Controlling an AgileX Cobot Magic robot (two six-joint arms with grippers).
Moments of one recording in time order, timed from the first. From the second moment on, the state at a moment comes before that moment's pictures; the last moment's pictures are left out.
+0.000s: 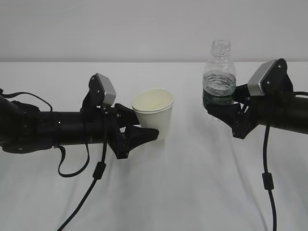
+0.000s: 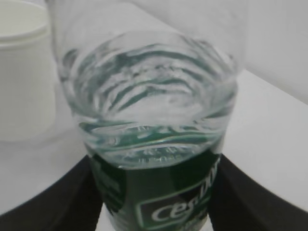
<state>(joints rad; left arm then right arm) -0.37 2.07 -0.90 1.01 -0.98 -0.51 -0.01 1.86 -0.74 -1.00 -0.91 0.25</state>
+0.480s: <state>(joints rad) -0.45 2.07 -0.90 1.02 -0.99 -0.51 -0.01 1.86 -0.74 -1.00 -0.89 0.17</state>
